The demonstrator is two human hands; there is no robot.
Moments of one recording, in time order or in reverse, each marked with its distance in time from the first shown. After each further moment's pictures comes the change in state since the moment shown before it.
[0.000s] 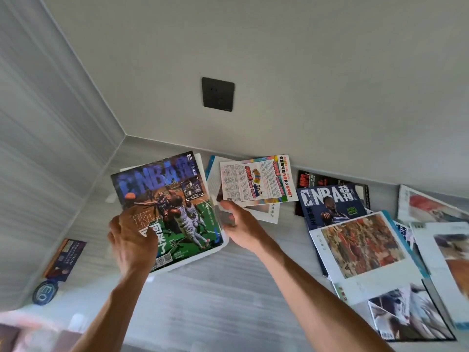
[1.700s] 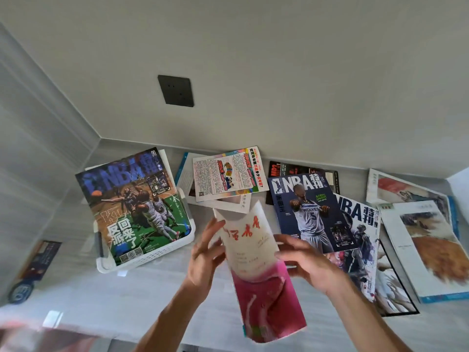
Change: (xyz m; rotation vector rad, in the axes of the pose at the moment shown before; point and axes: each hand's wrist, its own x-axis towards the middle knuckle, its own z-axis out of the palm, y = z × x) left_hand -0.202 0.145 0.070 -1.083 -0.904 -0.274; right_hand -0.211 0.151 -0.132 0.734 0.006 0.399
